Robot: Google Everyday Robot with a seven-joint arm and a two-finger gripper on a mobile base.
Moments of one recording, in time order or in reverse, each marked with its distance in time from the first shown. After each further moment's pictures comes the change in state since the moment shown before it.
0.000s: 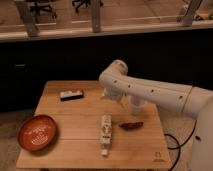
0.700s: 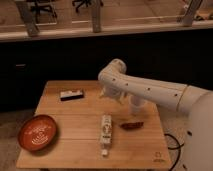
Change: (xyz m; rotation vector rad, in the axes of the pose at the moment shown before) arm 0.011 -0.007 0.009 0.004 -0.002 -0.017
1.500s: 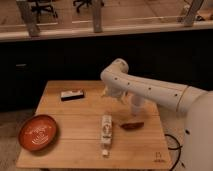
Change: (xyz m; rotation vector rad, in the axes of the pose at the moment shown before) arm 0.012 0.006 0.009 0.003 -0.005 -0.007
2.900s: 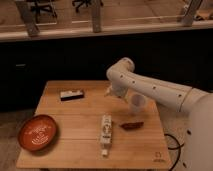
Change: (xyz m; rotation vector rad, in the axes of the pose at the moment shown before) arm 0.016 0.016 0.004 0.019 -0.018 -0.007
